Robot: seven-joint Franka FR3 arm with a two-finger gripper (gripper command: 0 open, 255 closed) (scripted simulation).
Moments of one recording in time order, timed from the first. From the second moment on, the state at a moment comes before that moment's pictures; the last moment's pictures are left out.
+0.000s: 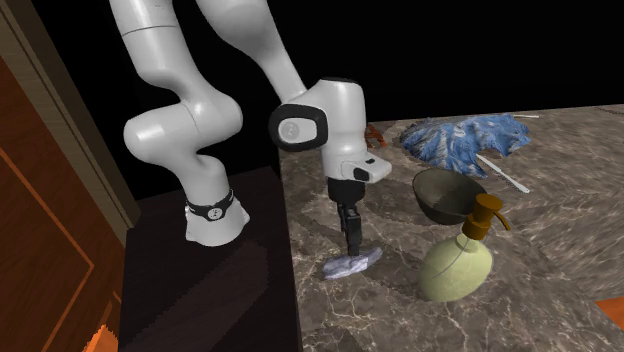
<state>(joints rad) 0.27 -0.32 0.51 -2.87 -0.21 2.77 -0.20</state>
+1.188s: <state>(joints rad) -0.01 -0.14 0.71 -2.83 -0.58 2.91 0.04</state>
